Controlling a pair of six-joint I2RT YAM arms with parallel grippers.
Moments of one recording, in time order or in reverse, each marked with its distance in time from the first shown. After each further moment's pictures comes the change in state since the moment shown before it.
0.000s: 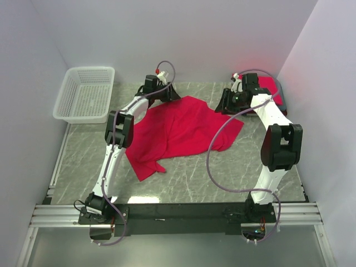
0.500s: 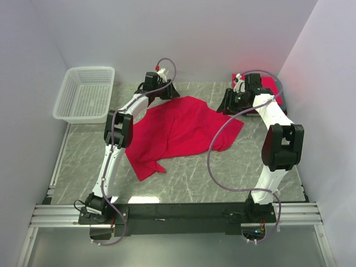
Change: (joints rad) left arm -0.011 -0.037 0.002 -0.047 -0.056 0.041; right arm -0.025 0.000 0.000 -0.014 -0.029 0.000
